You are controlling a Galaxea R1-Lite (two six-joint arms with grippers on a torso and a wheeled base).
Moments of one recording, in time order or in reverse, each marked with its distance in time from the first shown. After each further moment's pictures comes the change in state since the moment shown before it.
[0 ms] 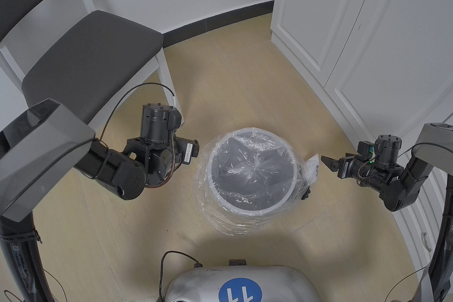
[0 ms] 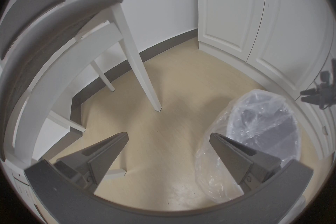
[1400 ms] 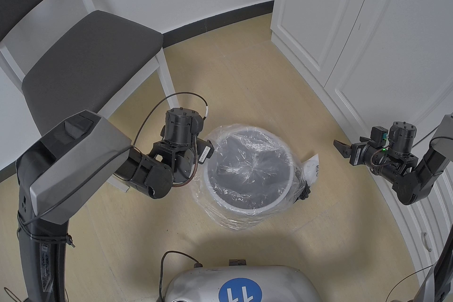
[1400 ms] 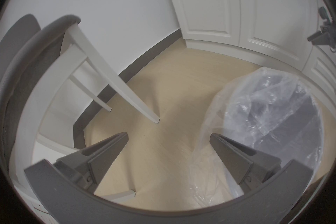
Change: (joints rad) left arm -0.034 0.184 -0.199 -0.060 0.050 0.262; right arm -0.017 -0.151 0.039 0.020 -0.068 -0.053
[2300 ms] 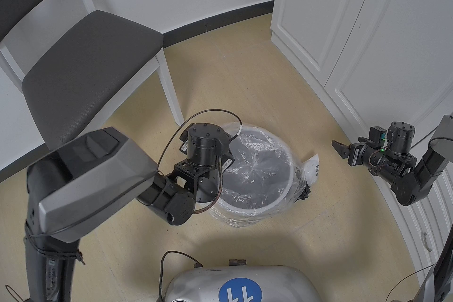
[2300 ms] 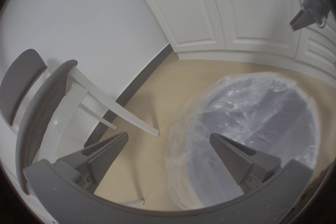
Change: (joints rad) left arm -0.133 0.027 0.071 -0.235 0.139 0.196; right arm 0.016 0.000 0.001 -0.002 -0.020 -0.002
